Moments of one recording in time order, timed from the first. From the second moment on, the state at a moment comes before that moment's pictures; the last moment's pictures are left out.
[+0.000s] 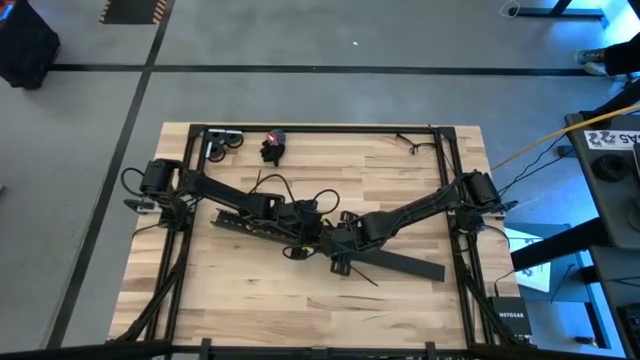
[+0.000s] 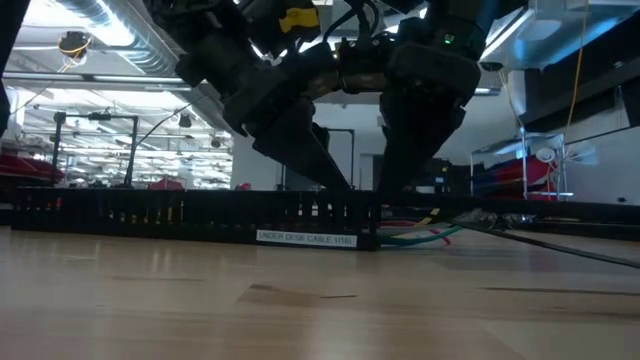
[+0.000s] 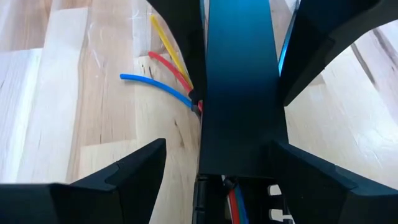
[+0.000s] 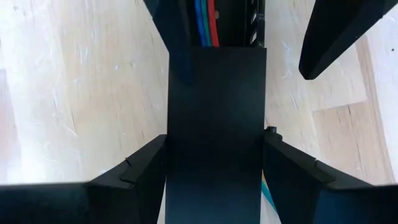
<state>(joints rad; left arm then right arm) -0.08 1.82 0.98 0.04 0.04 0.08 0.26 1.91 1.28 -0.59 0.12 0.44</state>
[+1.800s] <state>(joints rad) -0.07 1.72 0.97 -0.14 0.07 0.11 0.32 1.95 1.39 -0.56 0.31 0.57</state>
